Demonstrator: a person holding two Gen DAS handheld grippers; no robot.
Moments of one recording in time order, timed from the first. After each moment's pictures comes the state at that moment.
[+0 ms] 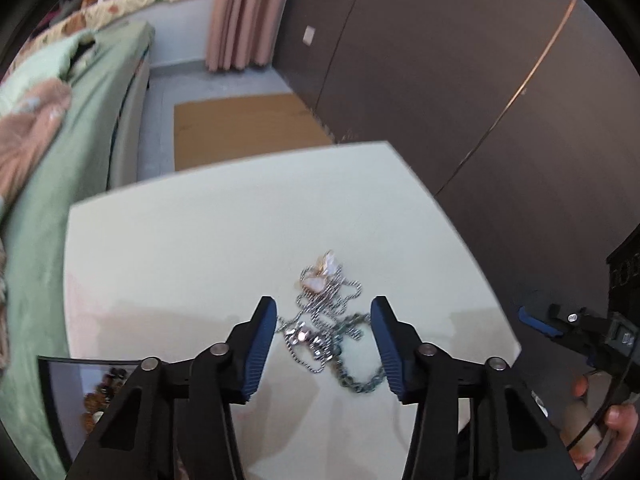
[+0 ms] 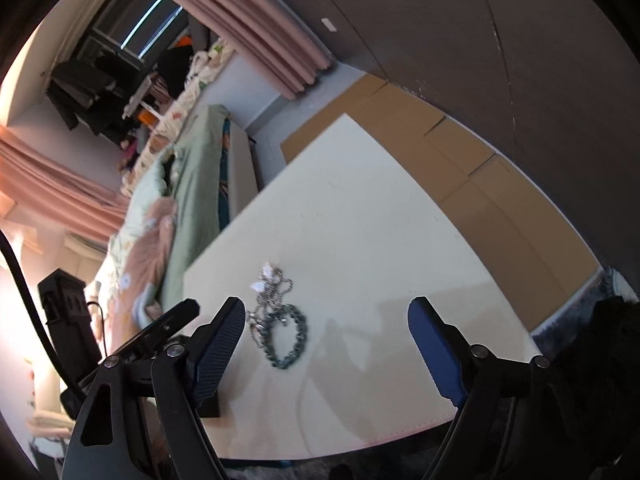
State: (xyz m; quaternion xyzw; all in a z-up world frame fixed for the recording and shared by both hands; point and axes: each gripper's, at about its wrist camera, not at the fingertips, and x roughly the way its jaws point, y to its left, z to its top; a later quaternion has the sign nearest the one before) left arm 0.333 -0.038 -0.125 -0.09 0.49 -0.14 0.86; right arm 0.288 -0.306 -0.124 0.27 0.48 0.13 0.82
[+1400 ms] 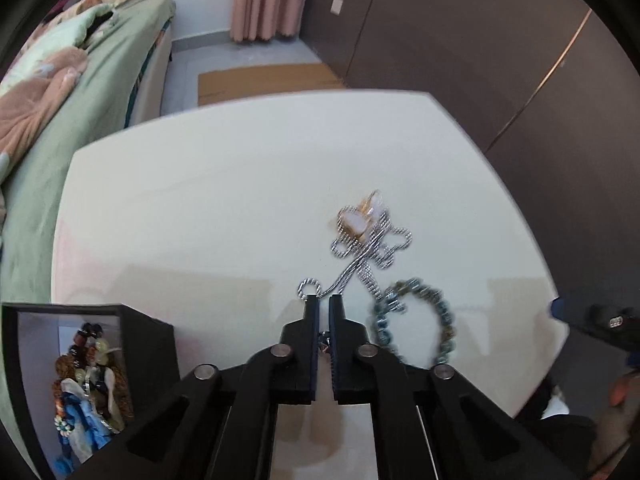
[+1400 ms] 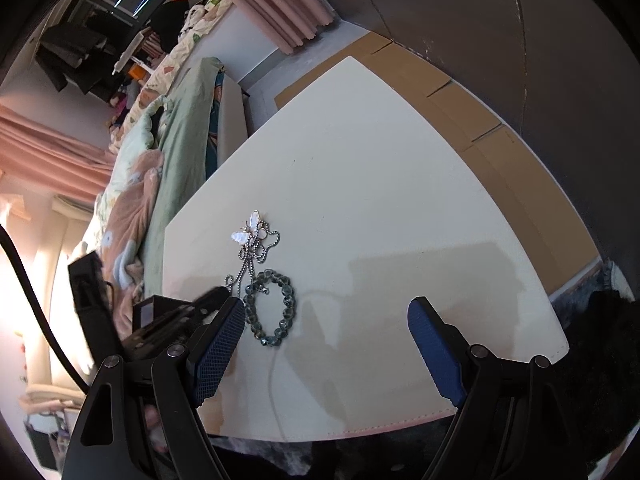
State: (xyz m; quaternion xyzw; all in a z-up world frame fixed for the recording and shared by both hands) left arm 0.330 -0.039 -0.163 -0.08 0.52 -0.10 0.85; right arm 0.299 -0.288 -0.153 0.23 0.54 0.15 0.79
